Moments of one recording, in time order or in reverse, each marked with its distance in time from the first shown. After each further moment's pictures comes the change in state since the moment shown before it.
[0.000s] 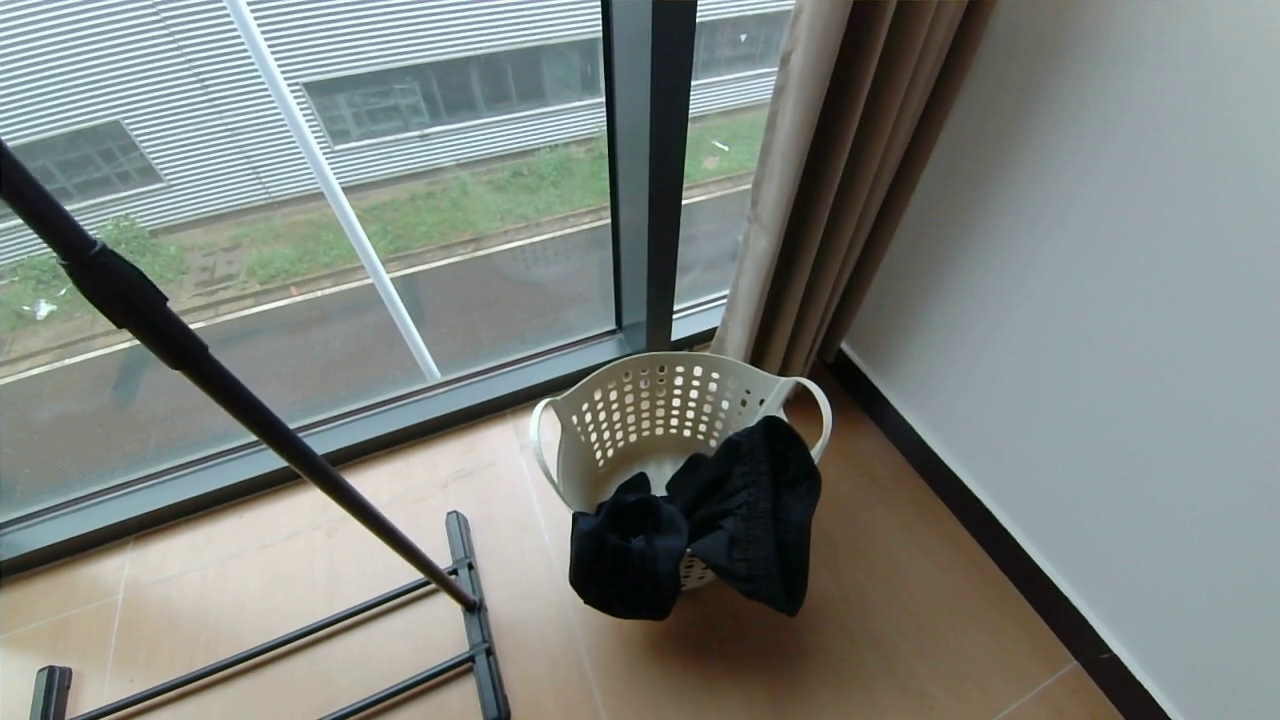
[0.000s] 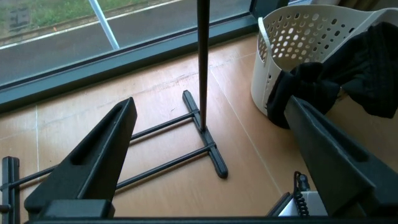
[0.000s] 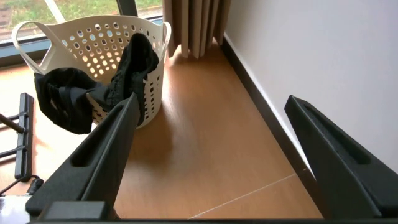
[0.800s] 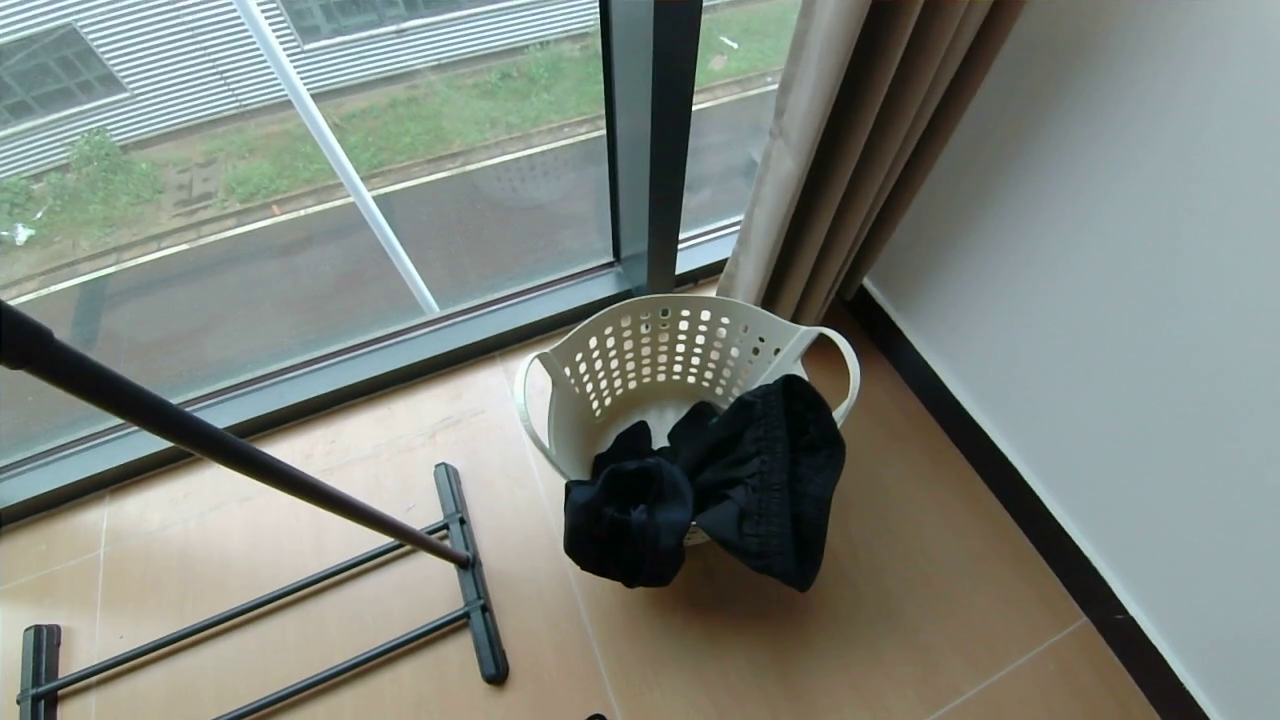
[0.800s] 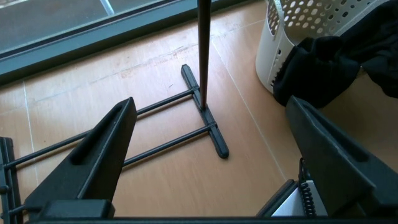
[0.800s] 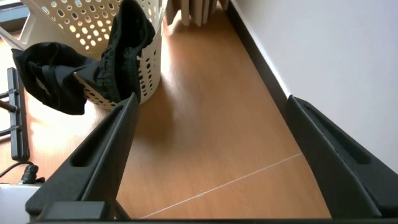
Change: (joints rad) left arm 0.000 0.000 0.000 0.000 0.000 -0.001; right arm 0.000 0.000 0.000 0.000 -0.003 0.006
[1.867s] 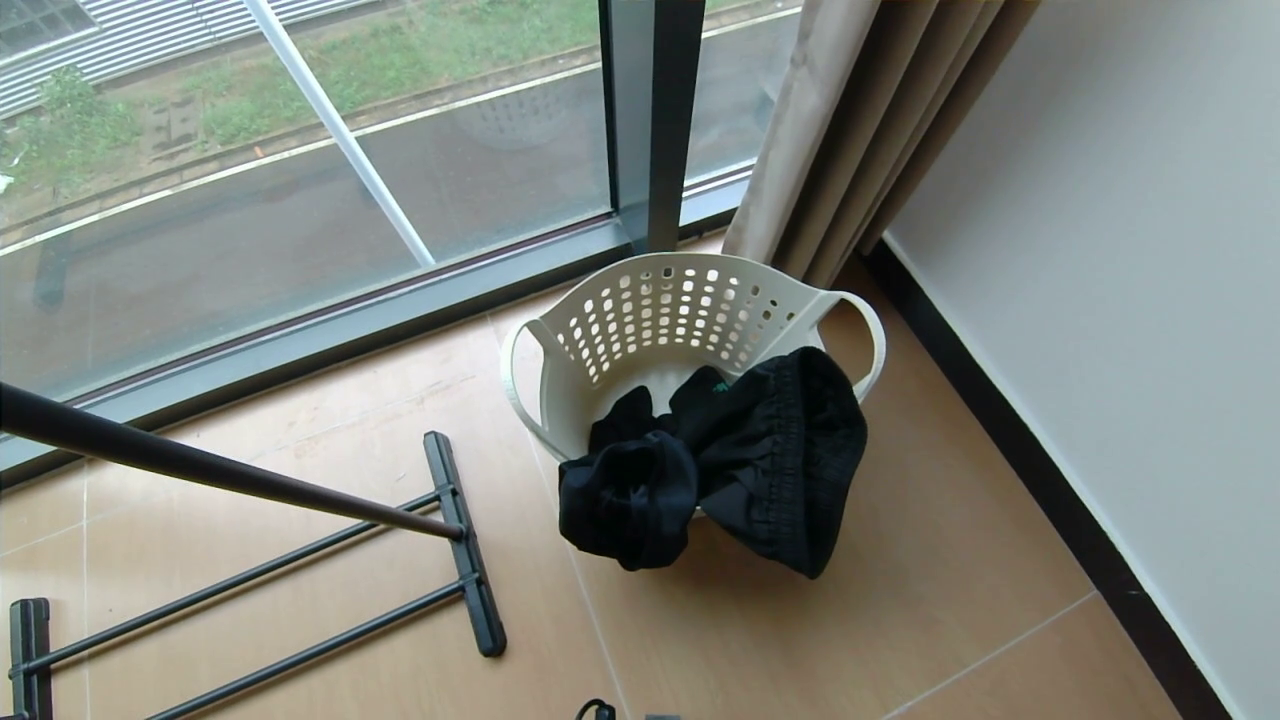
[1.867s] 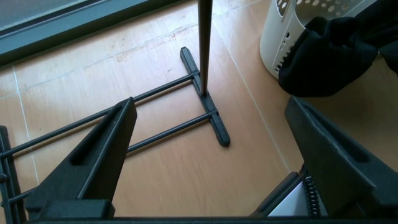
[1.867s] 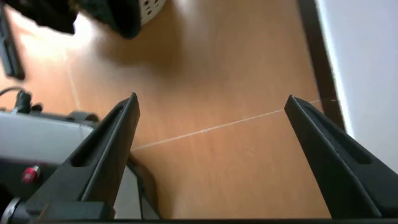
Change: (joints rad) left arm 0.000 0.000 0.000 0.000 0.000 0.000; right arm 0.068 0.393 -0.022 -0.025 0.026 -0.065
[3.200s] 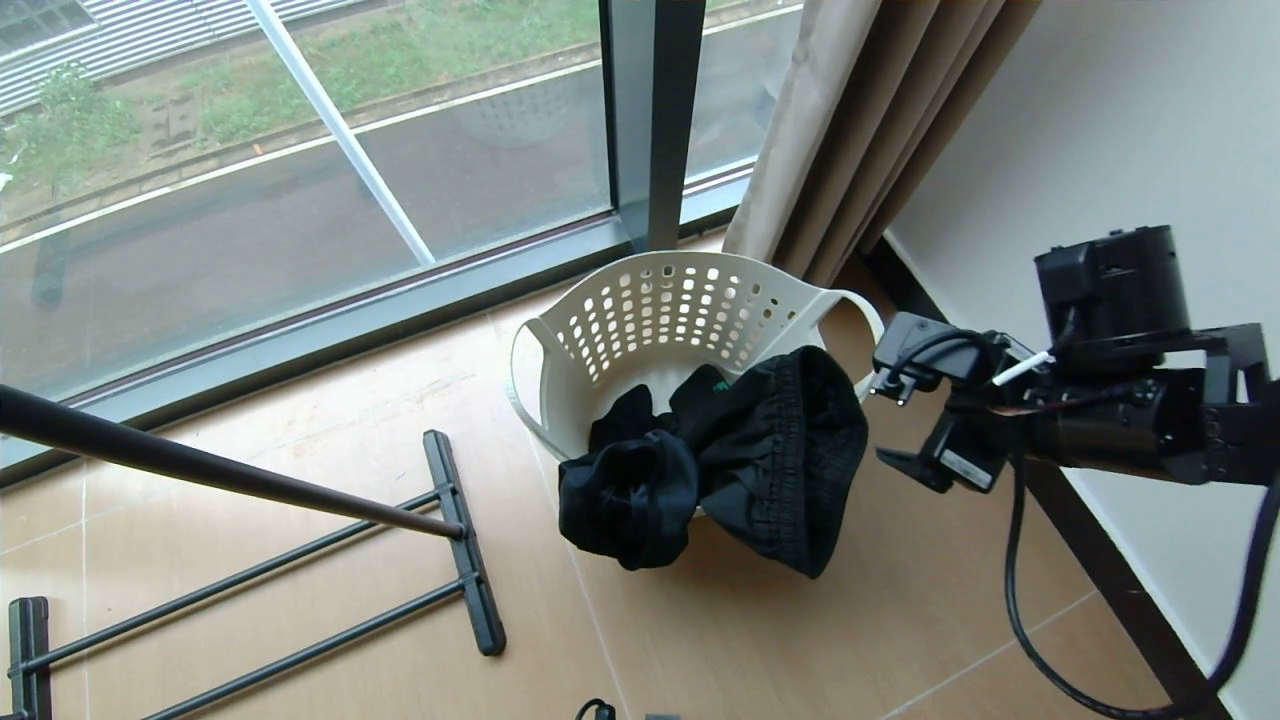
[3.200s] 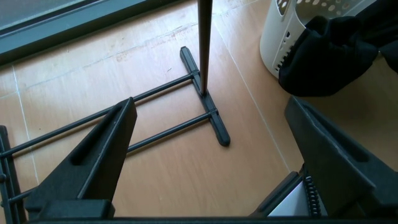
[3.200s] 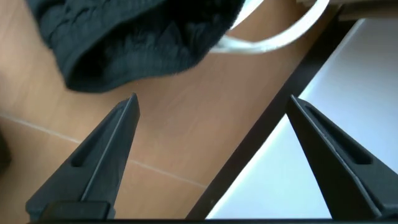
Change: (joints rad) left arm 0.000 0.000 0.000 0.000 0.000 0.000; right arm 0.322 1.265 -1.009 -0.023 -0.255 -0.682
